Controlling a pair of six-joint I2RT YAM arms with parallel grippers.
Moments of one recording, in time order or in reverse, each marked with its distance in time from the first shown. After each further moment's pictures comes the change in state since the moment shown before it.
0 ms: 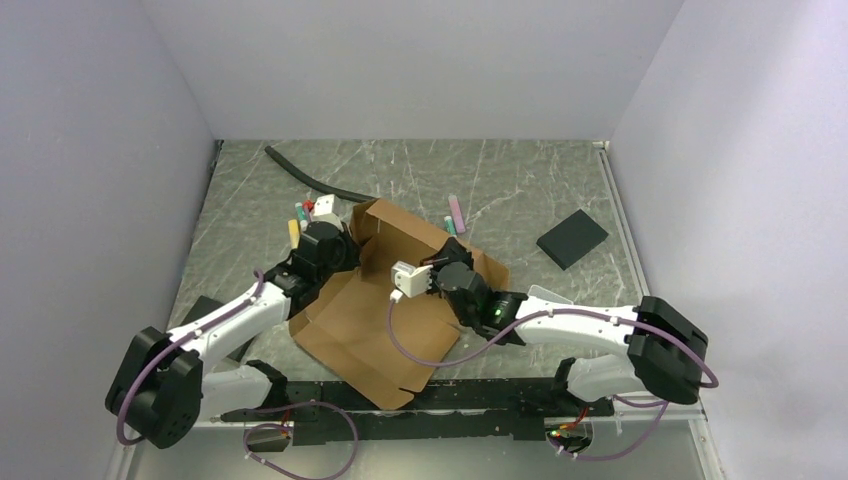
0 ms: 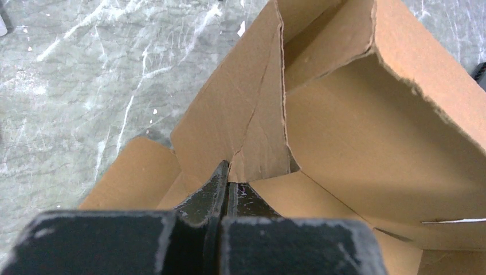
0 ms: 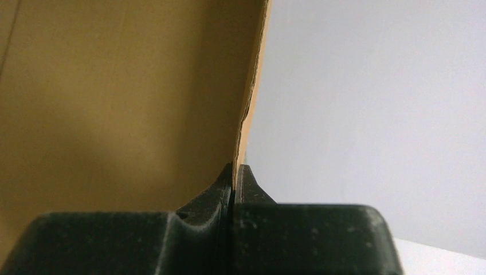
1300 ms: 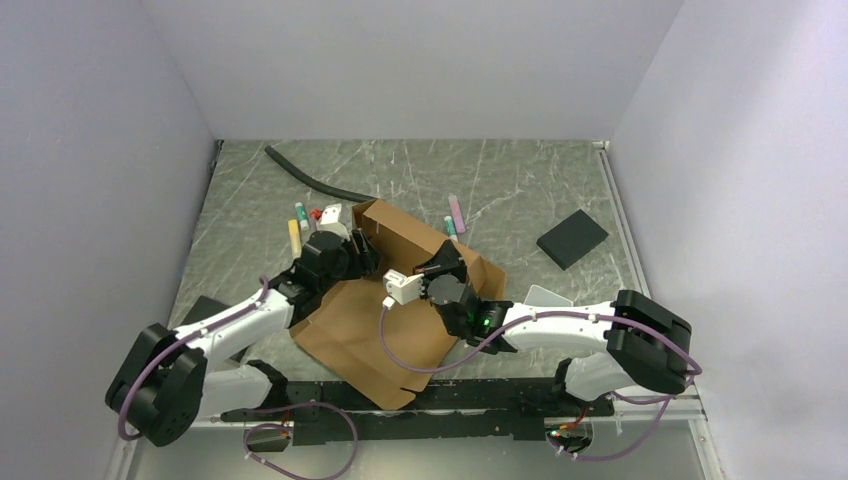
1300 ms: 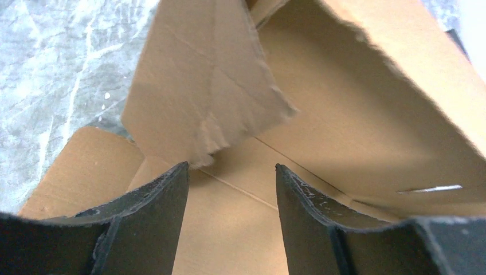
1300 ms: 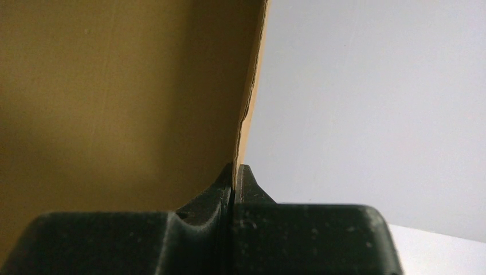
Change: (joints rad) left arm -0.035 0.024 -0.077 0.130 0.063 -0.040; right arm 0.082 0.090 -0.039 0.191 0.162 -0.122
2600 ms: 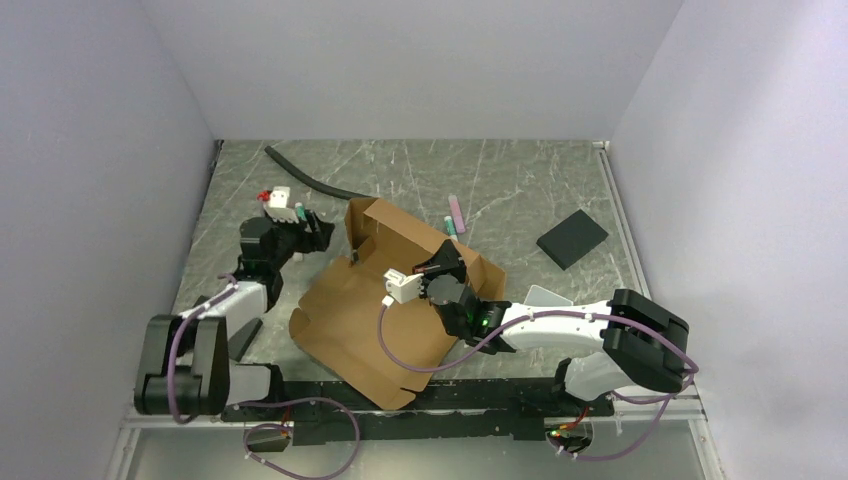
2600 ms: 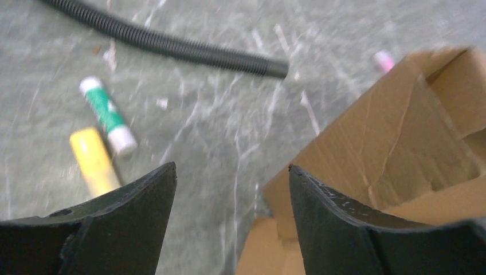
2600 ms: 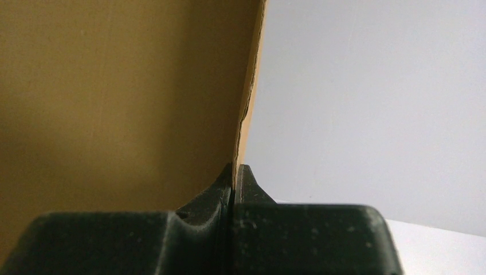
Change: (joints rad) left arm 0.485 0.045 -0.076 0.302 0.348 0.421; right arm 0.000 0.015 -0.003 0.030 0.013 0.000
